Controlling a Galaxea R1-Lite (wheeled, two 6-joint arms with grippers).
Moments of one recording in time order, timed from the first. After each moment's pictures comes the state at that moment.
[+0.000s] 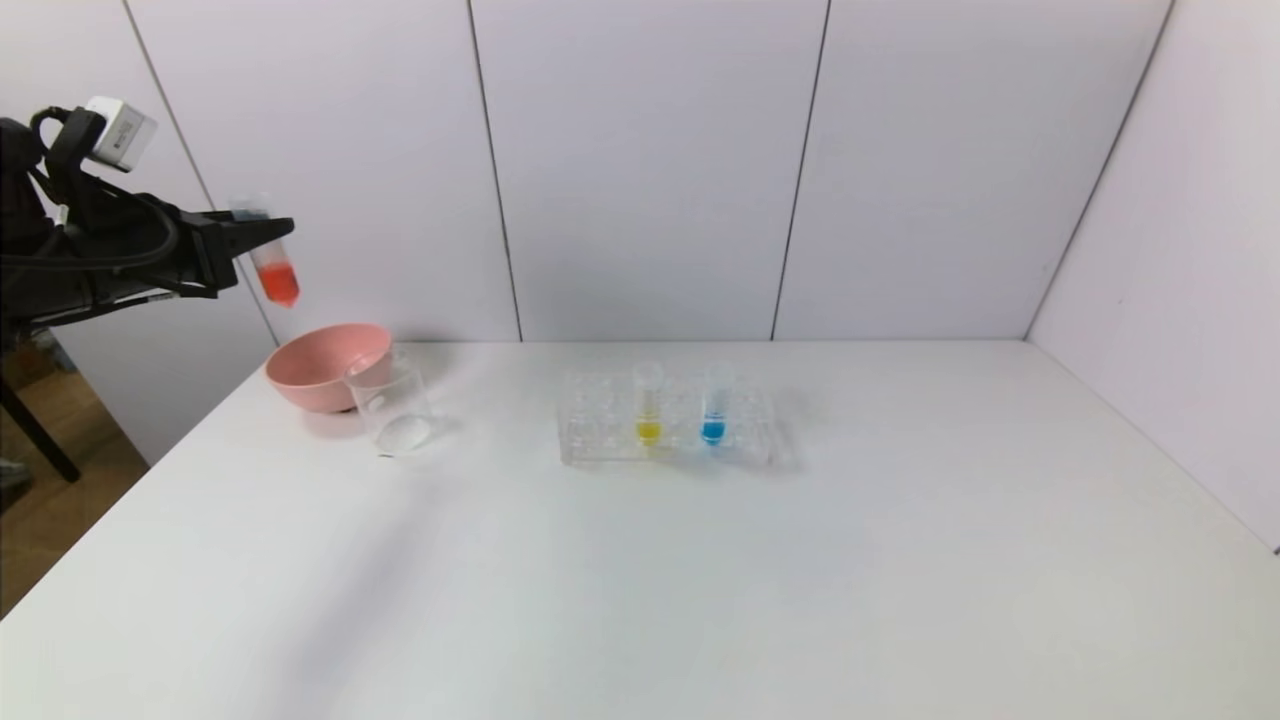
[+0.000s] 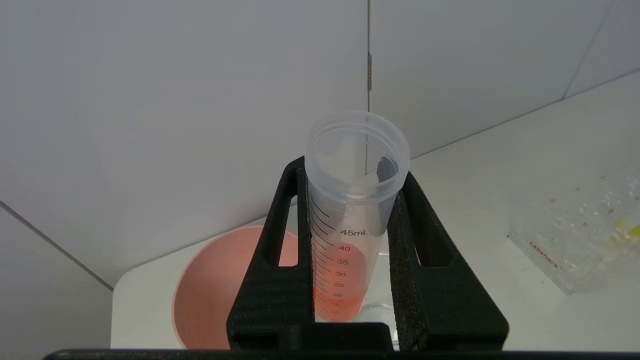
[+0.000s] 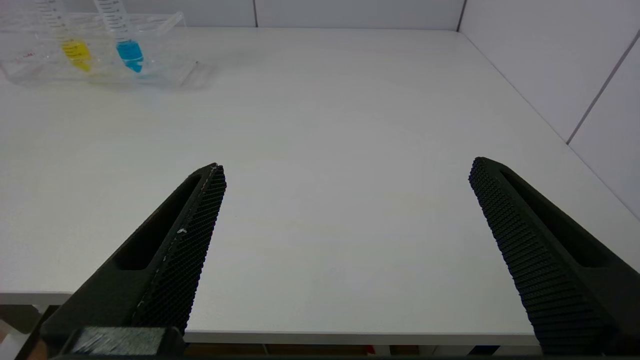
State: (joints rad) left arm 0.28 1.78 -1.22 -0.53 -0.70 0.15; right arm 0.00 0.00 0.00 0.01 0.00 0.00
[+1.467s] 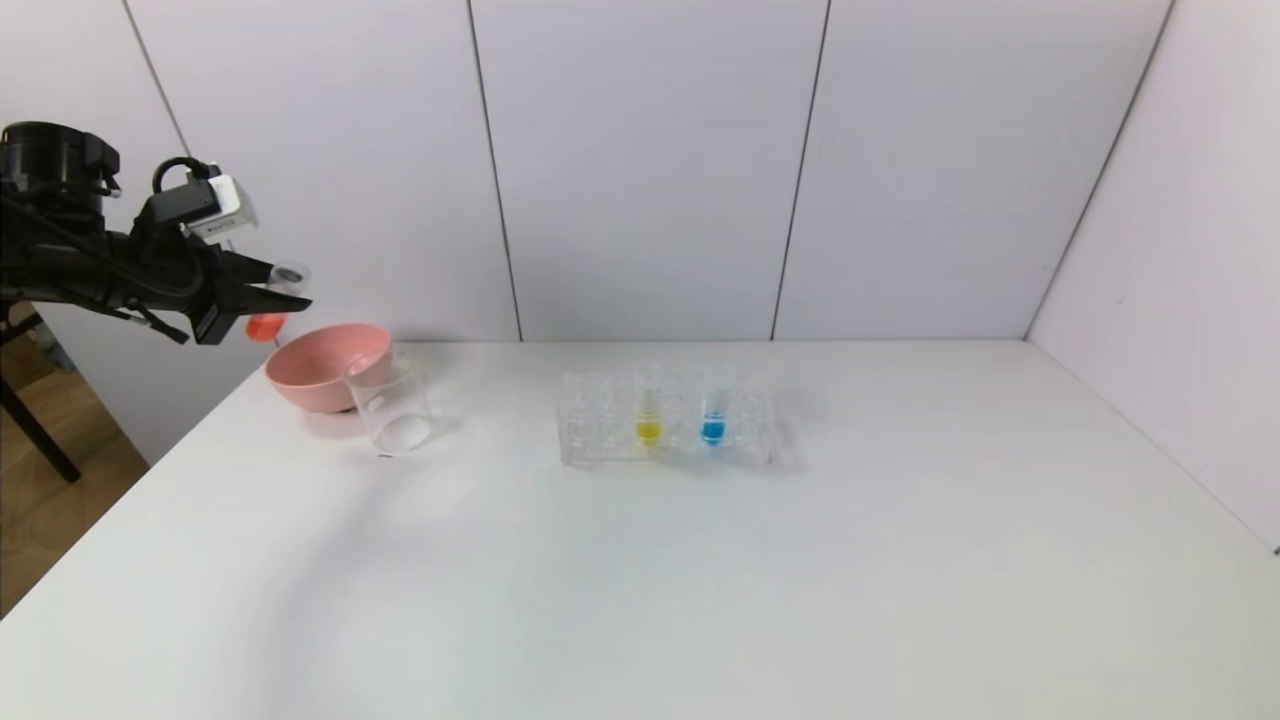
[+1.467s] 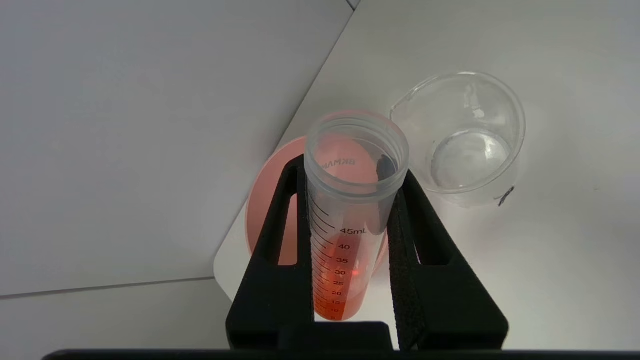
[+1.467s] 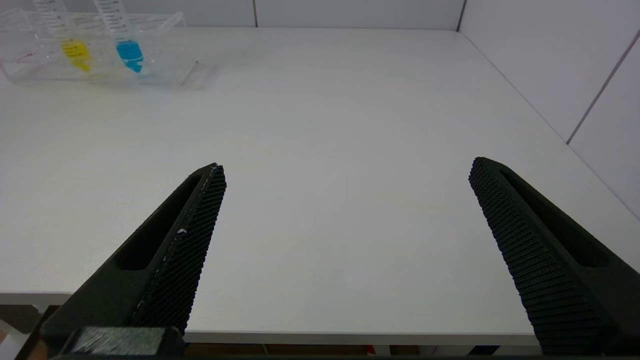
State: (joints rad) left arm 0.31 2.02 -1.81 0.43 -0.75 1.17; right arm 0.00 0.00 0.00 0.01 0.00 0.00
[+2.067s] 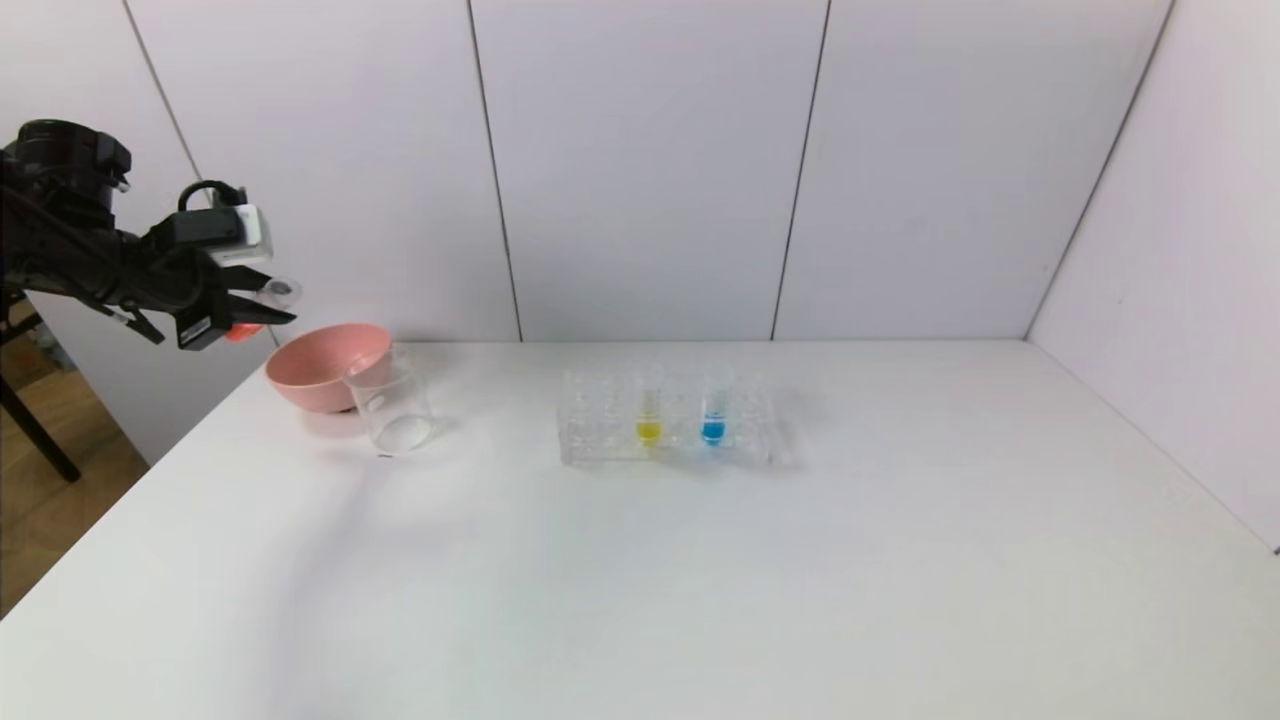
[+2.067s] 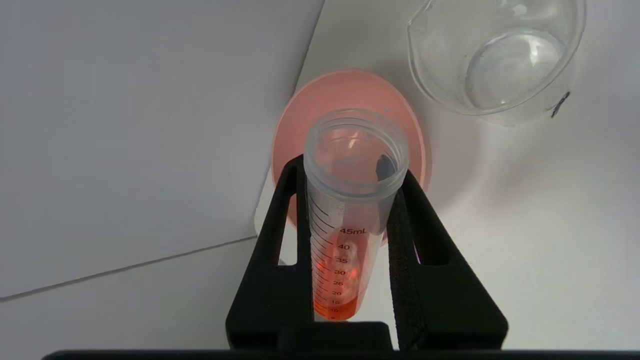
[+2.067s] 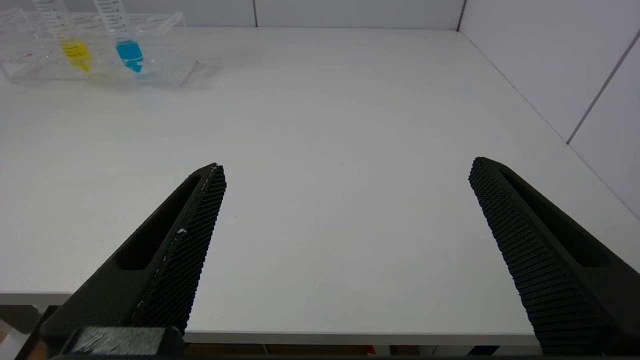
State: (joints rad) left arm 0.30 2.08 -1.96 0.59 -0.59 1.40; right arm 0.00 0.00 0.00 0.01 0.00 0.00
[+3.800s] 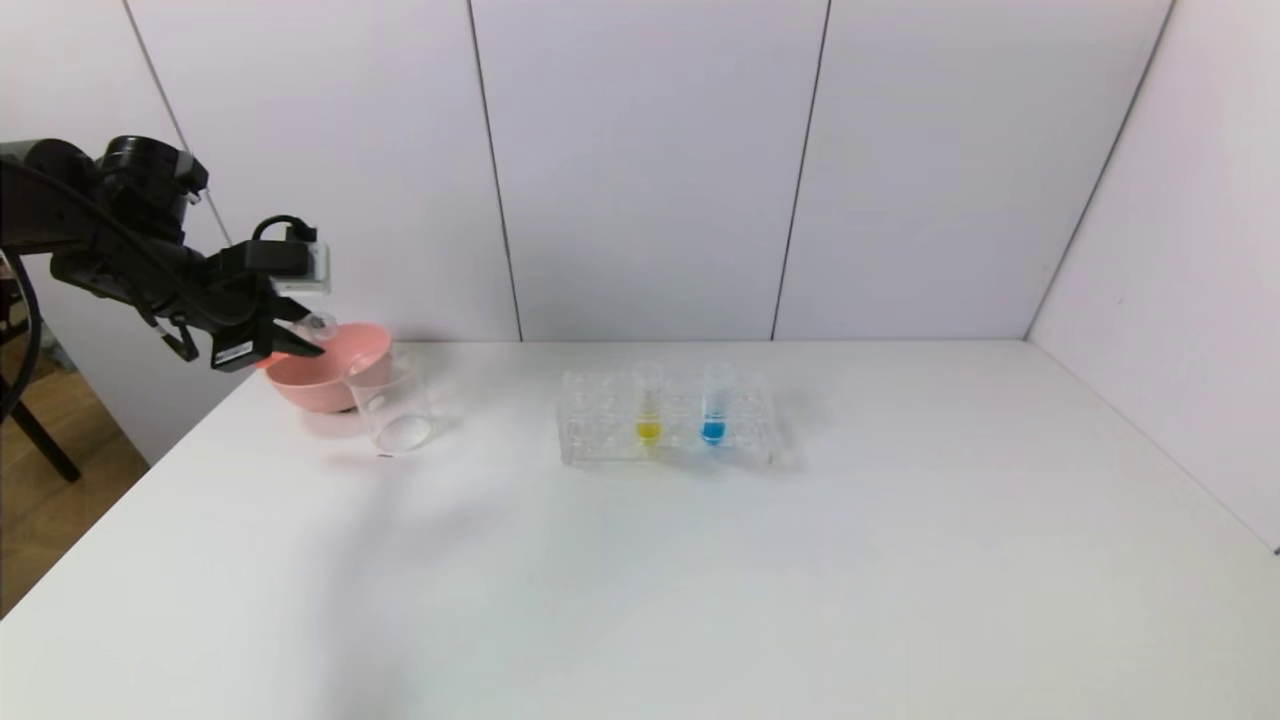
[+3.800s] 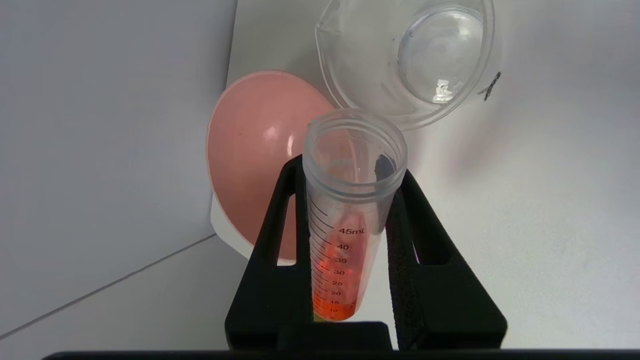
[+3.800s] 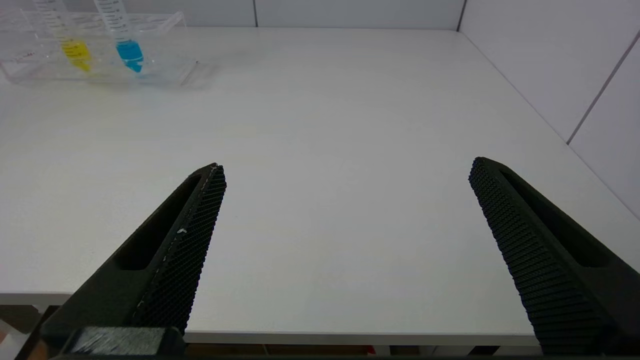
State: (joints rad) left arm 0.19 2.10 -2.00 0.75 -0.40 1.45; right arm 0.00 0.00 0.00 0.01 0.00 0.00
